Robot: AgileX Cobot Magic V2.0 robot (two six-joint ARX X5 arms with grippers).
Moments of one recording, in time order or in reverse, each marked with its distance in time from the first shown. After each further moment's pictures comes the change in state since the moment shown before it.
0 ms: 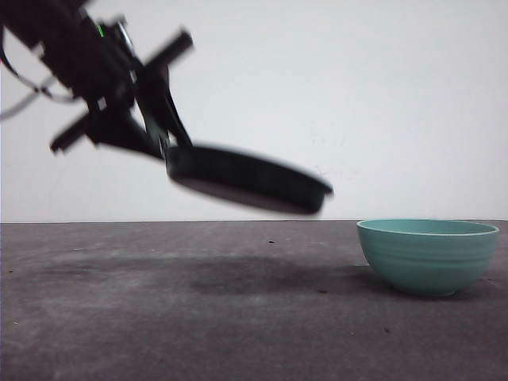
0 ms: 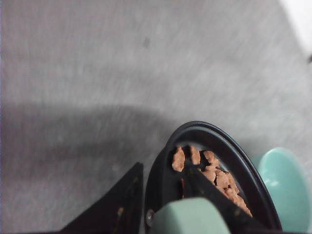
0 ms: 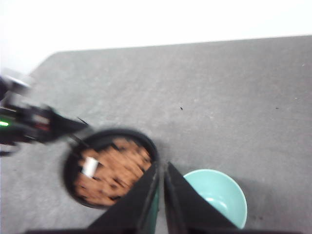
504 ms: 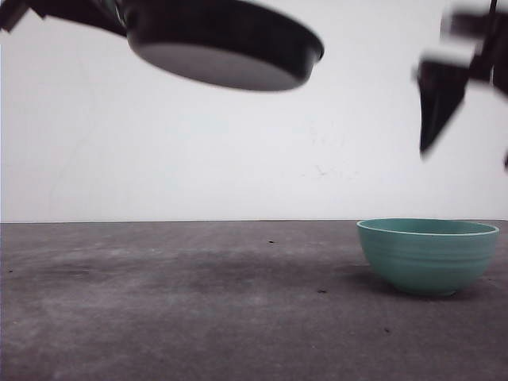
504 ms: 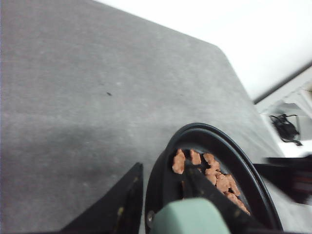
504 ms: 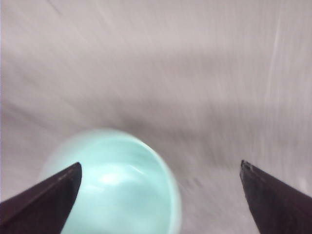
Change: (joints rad) left arm -0.029 -0.398 -0.001 -0.122 -0.080 -0.012; right arm -0.063 0.542 -0.026 0.158 0.136 -0.023
